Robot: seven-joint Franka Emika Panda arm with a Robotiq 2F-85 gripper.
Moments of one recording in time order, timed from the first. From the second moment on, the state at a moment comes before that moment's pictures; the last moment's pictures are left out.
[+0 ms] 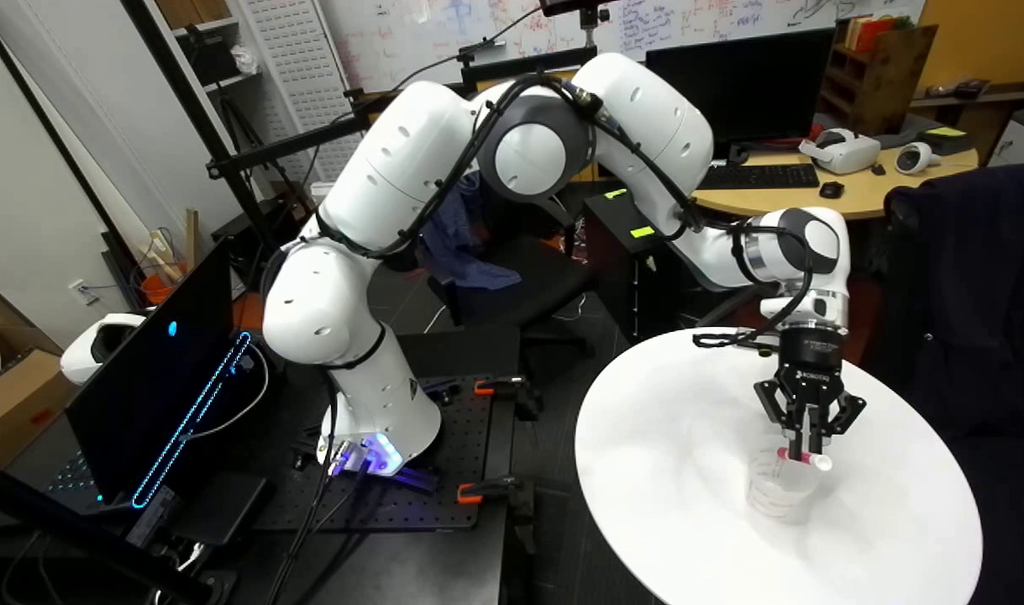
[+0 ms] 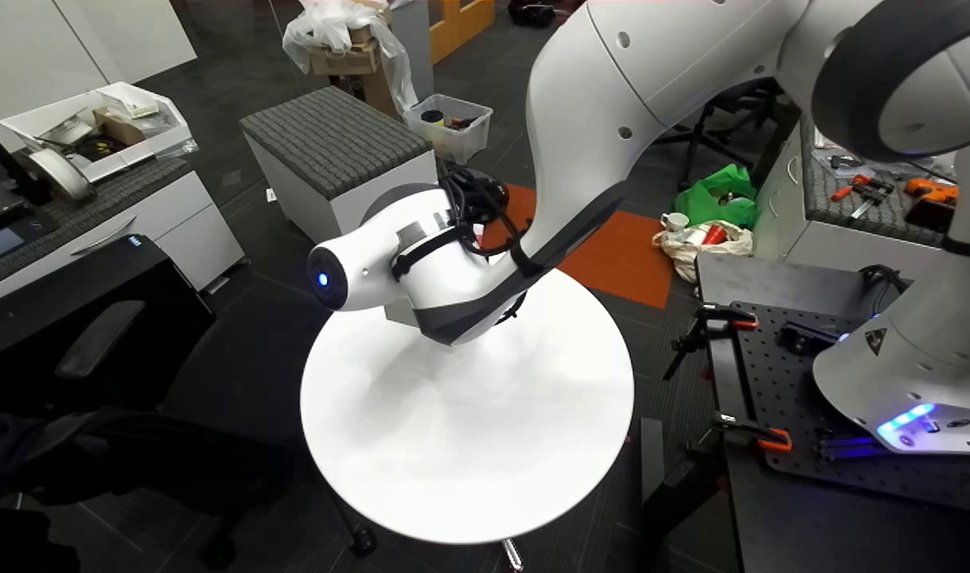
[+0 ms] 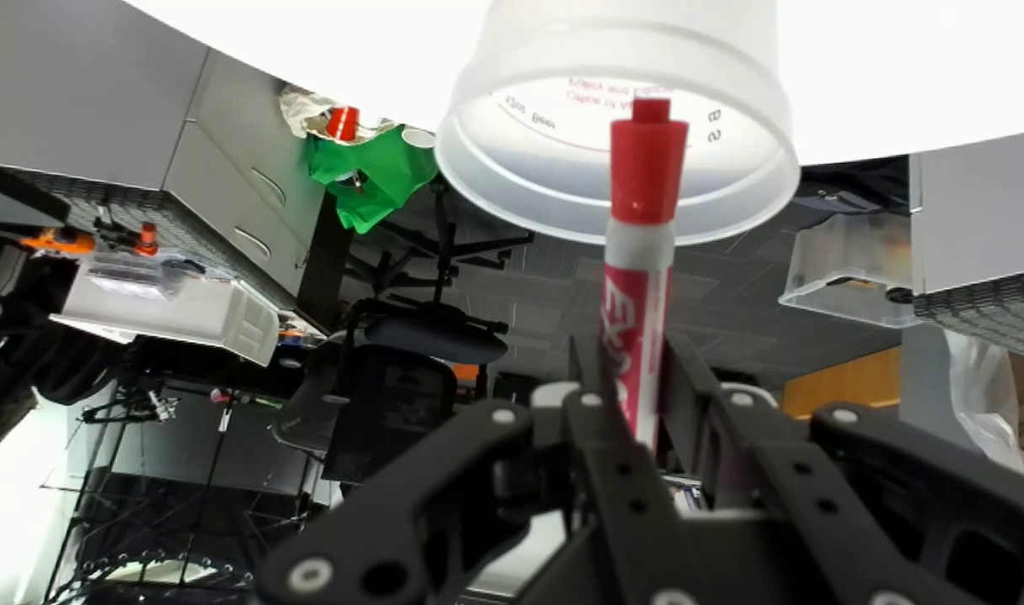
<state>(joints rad) 0.20 0.87 -0.10 -1.49 -0.79 1.77 2.20</state>
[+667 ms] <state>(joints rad) 0.22 0.87 -0.09 -1.49 -0.79 1.73 2.20</state>
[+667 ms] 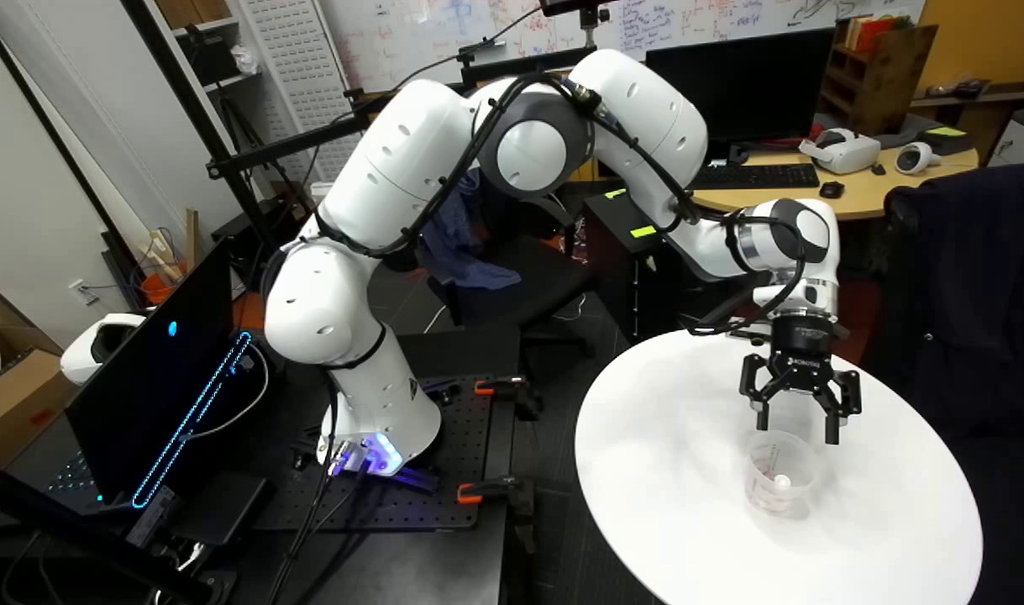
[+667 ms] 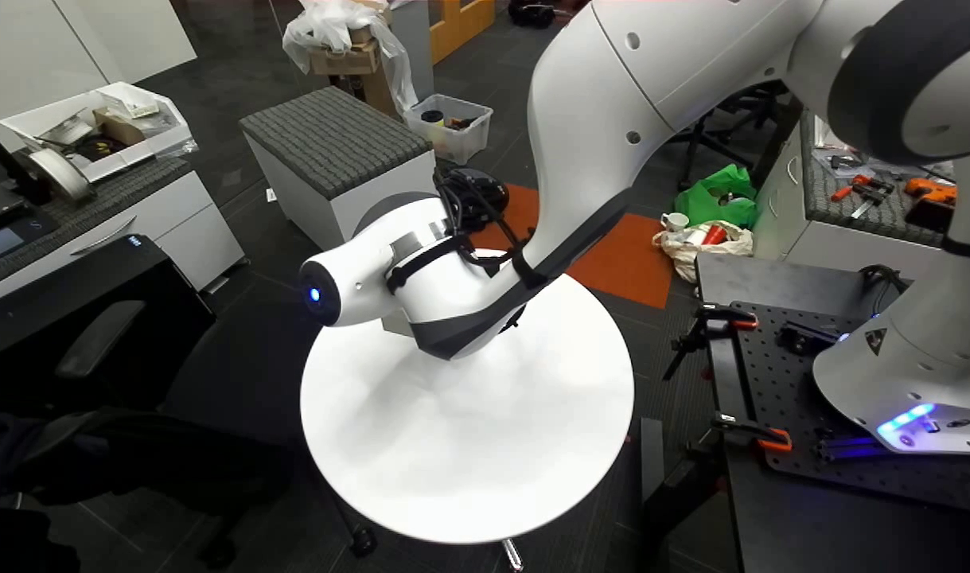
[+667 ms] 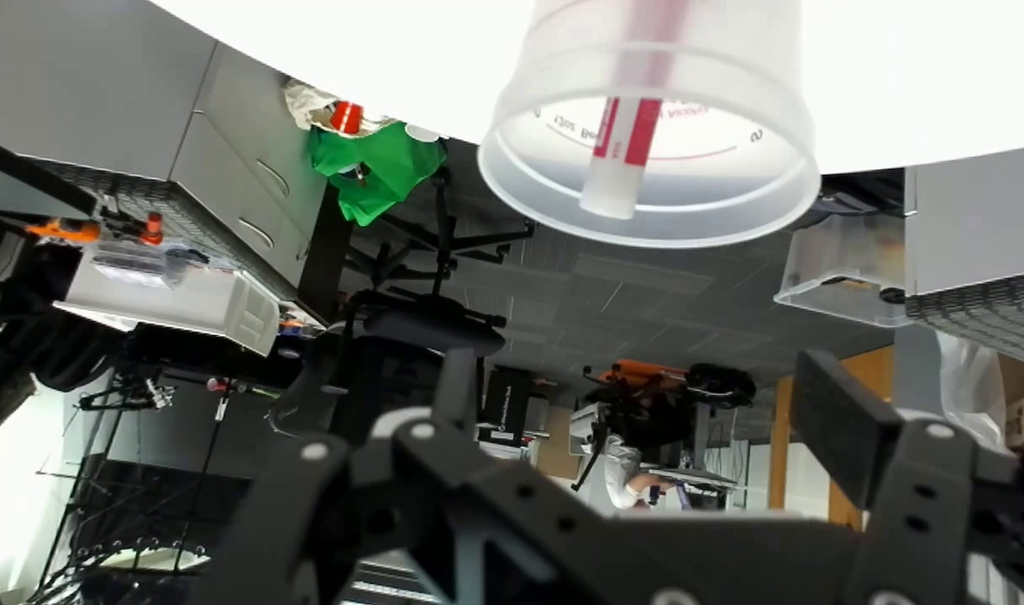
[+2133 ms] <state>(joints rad) 0.19 0.59 -0.09 -1.70 -0.83 2.62 2.57</state>
